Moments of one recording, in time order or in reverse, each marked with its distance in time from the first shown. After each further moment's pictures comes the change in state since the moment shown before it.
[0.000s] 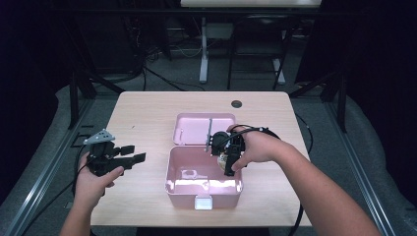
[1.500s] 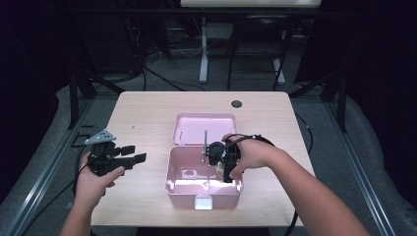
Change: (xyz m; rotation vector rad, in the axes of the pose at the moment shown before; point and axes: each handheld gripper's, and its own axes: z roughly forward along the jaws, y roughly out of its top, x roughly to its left) left arm 0.000 0.000 0.002 0.008 -0.003 0.003; right arm 0.006 0.005 0.036 0.036 0.009 -0.082
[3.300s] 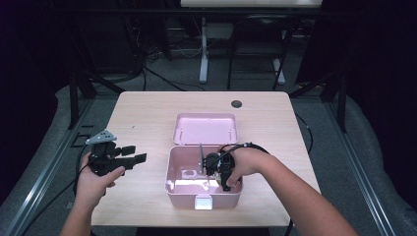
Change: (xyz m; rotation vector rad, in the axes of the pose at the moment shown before) left arm 0.001 -0.001 0.002 0.003 0.000 -0.001; right arm 0.006 0.009 0.046 0.094 0.039 -0.034
